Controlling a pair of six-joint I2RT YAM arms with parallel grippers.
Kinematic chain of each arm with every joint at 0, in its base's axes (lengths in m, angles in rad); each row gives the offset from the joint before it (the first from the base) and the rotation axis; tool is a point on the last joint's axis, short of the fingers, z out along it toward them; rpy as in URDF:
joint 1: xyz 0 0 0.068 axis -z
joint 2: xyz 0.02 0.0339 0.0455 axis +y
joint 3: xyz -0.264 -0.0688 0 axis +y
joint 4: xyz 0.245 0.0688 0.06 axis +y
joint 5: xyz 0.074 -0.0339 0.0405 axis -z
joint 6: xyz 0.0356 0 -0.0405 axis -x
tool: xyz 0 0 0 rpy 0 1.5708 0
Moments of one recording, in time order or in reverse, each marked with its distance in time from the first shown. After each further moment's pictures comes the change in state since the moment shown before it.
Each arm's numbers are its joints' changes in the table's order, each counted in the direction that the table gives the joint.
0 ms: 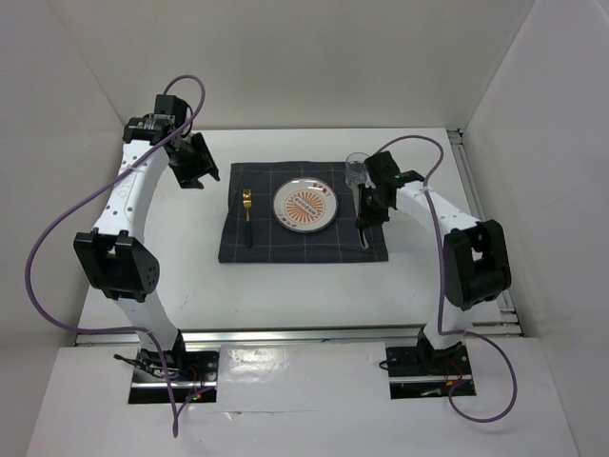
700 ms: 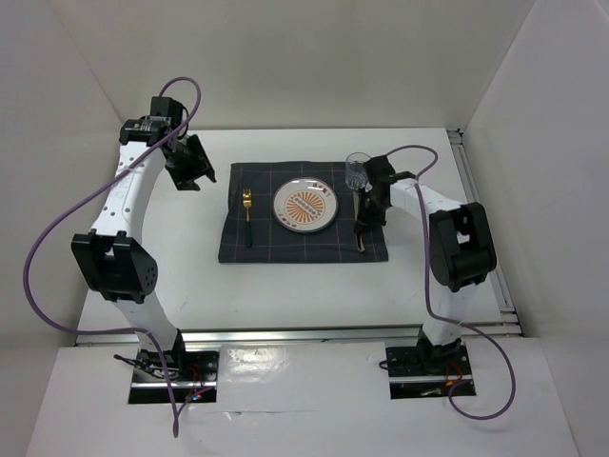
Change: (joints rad) left arm -0.023 -0.011 0.029 -0.007 -0.002 -0.003; right arm 0.063 0.175 -0.030 -0.044 -0.052 -0.070
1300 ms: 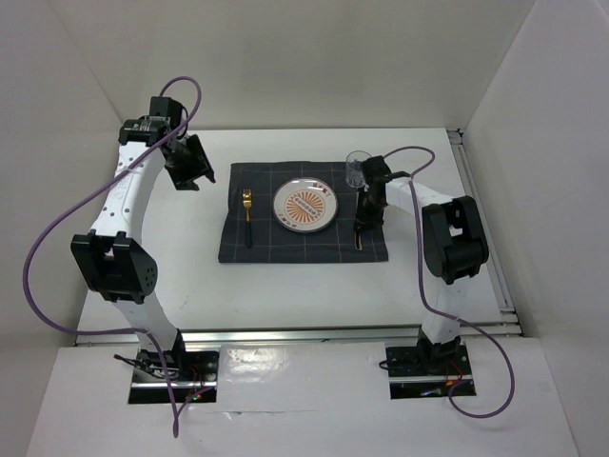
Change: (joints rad) left arm -0.004 -0.005 0.000 0.001 0.000 -0.027; right arm 0.000 0.084 -0.033 -0.042 0.051 -0.045
